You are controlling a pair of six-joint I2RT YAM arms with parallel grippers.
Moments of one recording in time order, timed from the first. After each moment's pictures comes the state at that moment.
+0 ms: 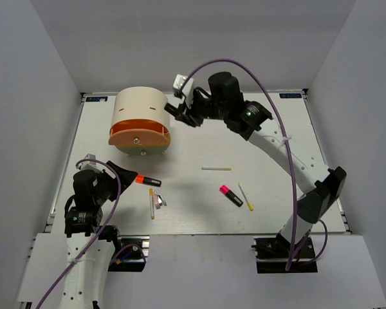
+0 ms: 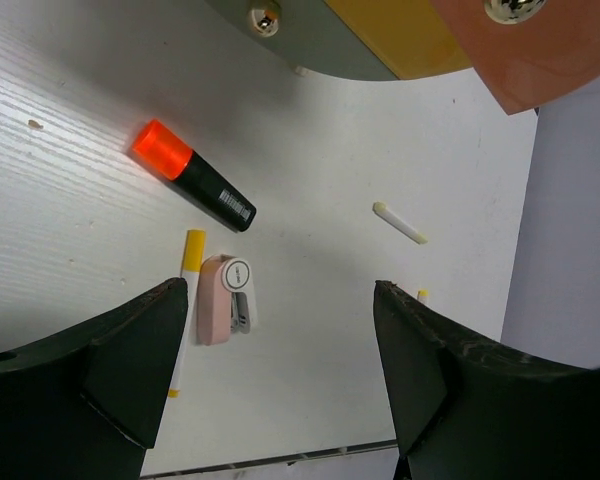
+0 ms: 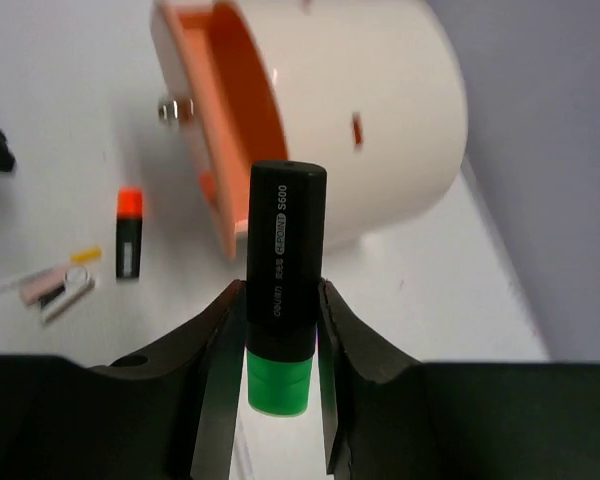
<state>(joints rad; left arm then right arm) 0.06 0.41 0.54 -0.68 0.28 -0.77 0.78 1.62 1.72 -0.52 -0.35 -0.45</state>
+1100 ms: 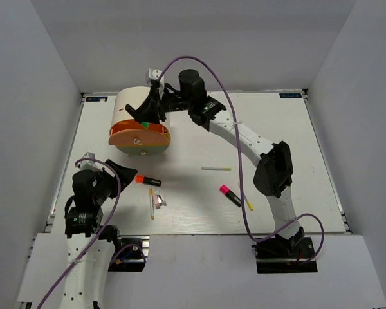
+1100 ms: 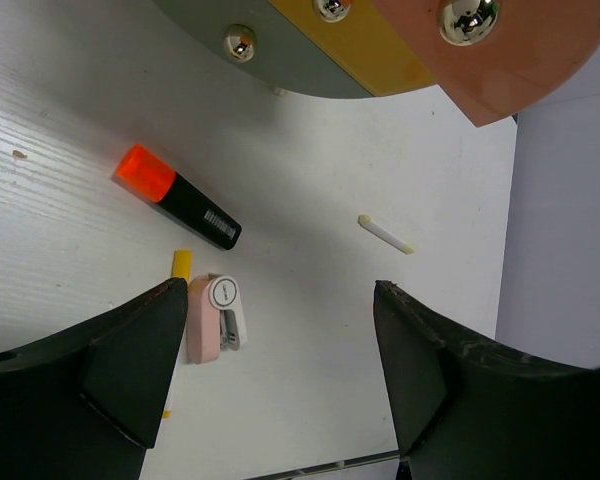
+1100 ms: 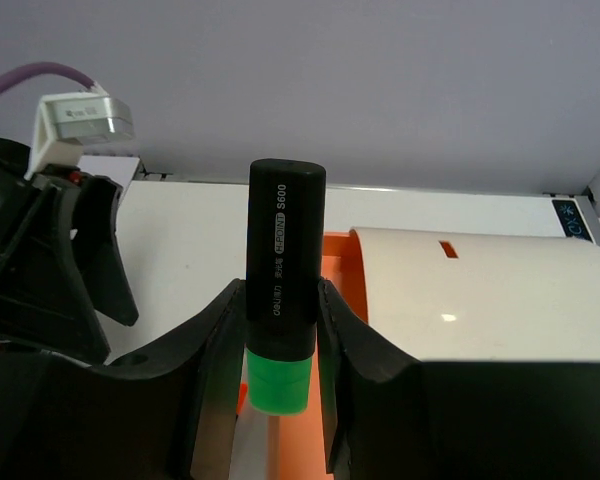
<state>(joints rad) 0.06 0.40 0.53 -0.62 0.28 -0.77 0.79 2.11 2.09 -0.02 -0.90 -0.05</state>
